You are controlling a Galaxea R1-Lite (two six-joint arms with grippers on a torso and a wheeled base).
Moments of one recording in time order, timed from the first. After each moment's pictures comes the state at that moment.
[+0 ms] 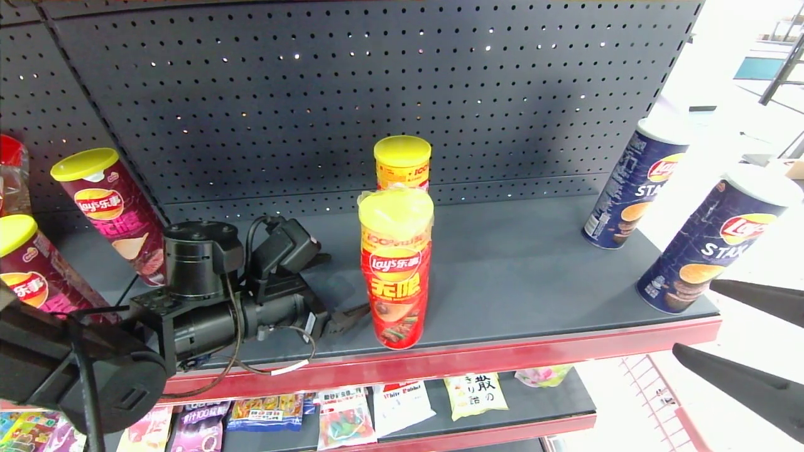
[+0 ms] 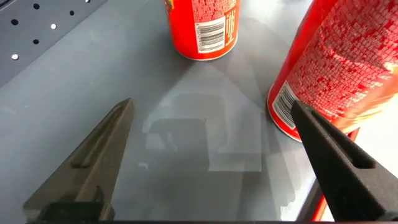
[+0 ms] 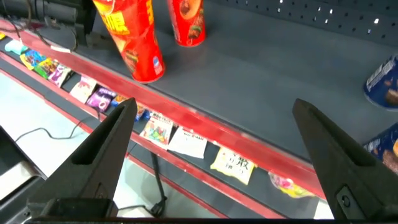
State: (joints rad) left arm -0.44 1.81 -0.58 -0.92 -0.33 0.31; right arm 0.52 0.88 -0.51 -0.18 0.11 -0.05
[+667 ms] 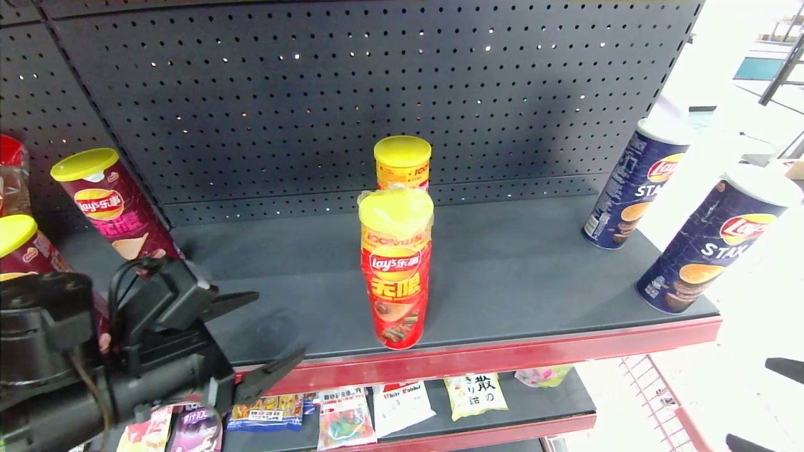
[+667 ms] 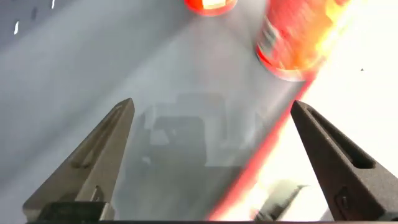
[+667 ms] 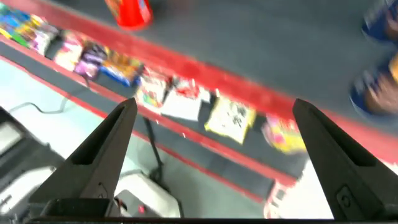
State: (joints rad) left arm -0.34 1.40 -0.26 -0.79 -0.32 0.26; right arm 0.51 0.66 -0.46 0.13 0.02 -0.06
